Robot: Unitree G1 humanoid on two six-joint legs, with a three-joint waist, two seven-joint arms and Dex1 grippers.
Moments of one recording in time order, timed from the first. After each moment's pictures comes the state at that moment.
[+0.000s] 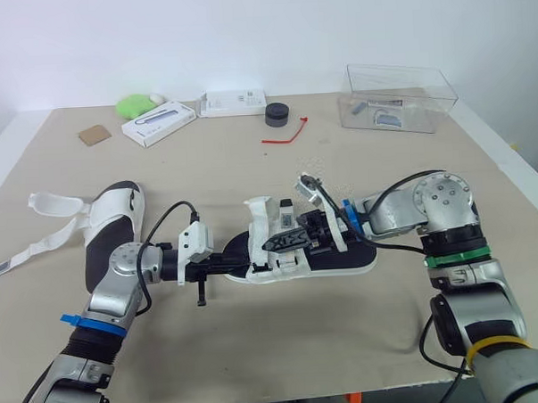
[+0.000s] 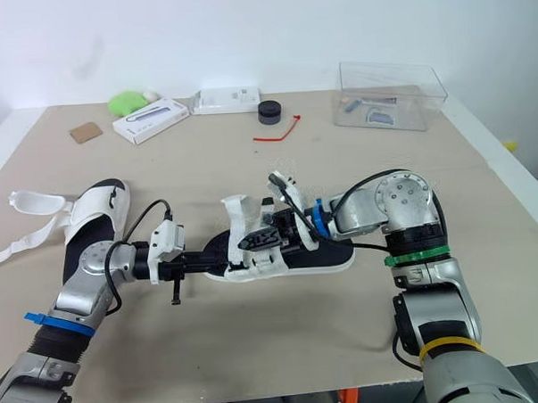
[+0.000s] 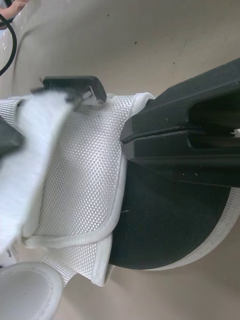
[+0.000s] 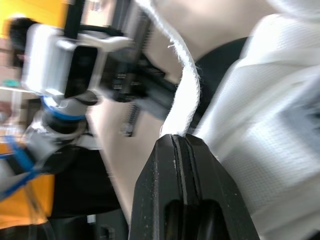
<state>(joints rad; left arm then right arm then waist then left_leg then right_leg) -0.41 0.51 -0.16 0.16 -0.31 0.05 -1.27 -0.90 -0.48 0.08 0.23 1.50 1.60 0.00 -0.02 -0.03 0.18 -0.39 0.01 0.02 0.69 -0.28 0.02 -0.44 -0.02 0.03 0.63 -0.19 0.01</state>
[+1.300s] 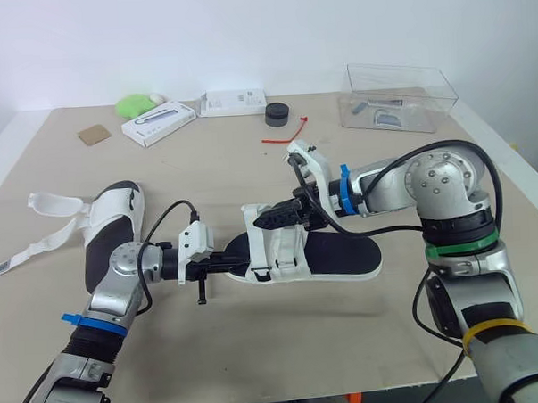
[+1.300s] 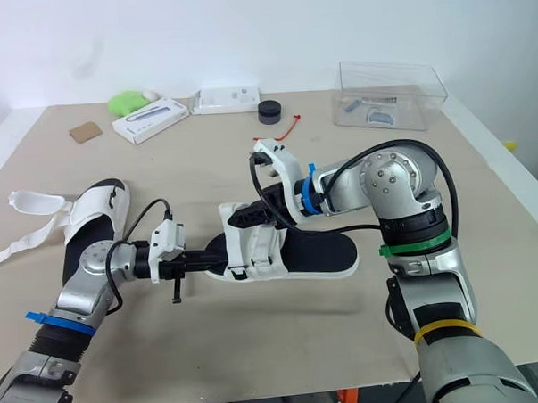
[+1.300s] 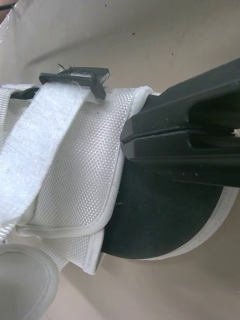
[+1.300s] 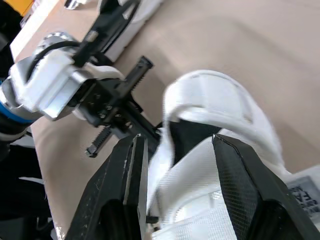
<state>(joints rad) -0.41 0.51 -0.16 0.18 -0.29 0.03 -1.26 -1.02 -0.46 0.11 0.02 0.99 1.54 0.38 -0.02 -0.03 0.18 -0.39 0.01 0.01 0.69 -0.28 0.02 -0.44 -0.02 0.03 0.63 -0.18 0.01</state>
